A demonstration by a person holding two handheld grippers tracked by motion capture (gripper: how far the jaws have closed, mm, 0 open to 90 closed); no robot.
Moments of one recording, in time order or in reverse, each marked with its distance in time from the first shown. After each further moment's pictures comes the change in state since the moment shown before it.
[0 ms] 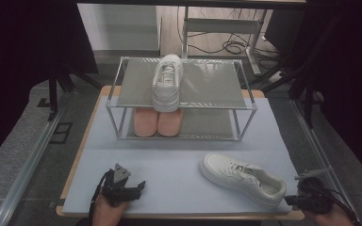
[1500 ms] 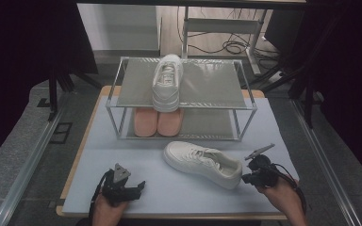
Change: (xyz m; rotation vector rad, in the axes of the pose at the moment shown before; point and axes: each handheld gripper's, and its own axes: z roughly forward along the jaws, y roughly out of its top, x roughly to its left) left arm 0.000 0.000 0.000 0.001 -0.001 0.002; right arm 0.069 0.104 0.053 -0.017 0.037 -0.196
